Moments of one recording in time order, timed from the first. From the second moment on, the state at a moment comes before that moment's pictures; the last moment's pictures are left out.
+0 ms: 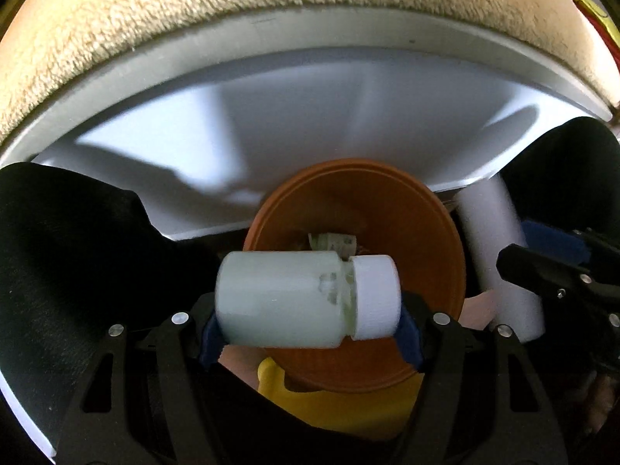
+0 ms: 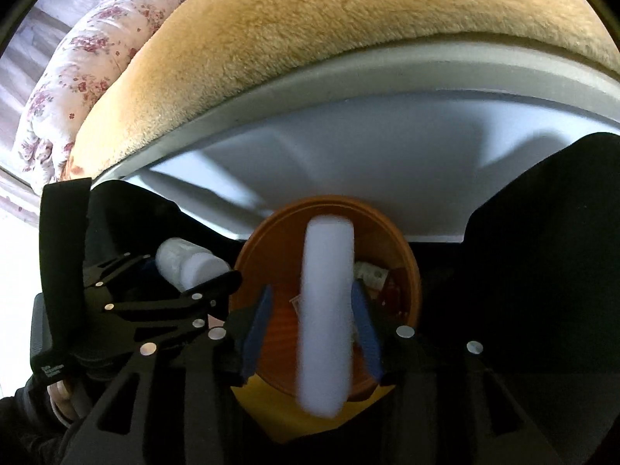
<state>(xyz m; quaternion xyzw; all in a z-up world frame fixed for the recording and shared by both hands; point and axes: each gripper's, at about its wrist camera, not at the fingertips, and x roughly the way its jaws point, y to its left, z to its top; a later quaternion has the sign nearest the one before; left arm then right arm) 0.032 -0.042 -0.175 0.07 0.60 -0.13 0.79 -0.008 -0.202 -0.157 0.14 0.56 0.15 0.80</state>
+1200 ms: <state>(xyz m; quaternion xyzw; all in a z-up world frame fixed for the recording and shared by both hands) 0.182 -0.153 -0.009 0.14 0.39 -0.18 0.89 -0.015 -0.312 -0.048 0.20 0.37 0.08 0.90</state>
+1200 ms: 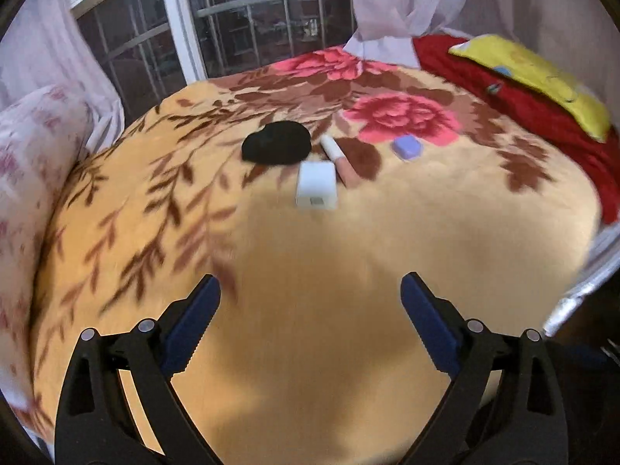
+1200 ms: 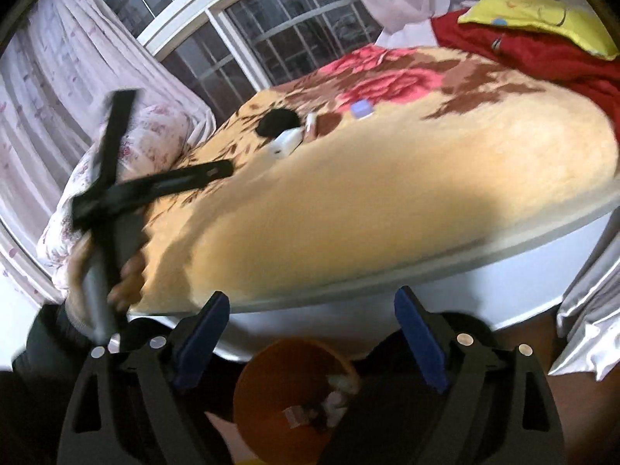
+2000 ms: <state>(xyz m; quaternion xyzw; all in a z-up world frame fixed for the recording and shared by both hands) 0.325 -0.195 -0.064 0.12 0.49 -0.16 0.85 -0.007 -0.348 -0.058 0.23 0.38 0.05 0.90</state>
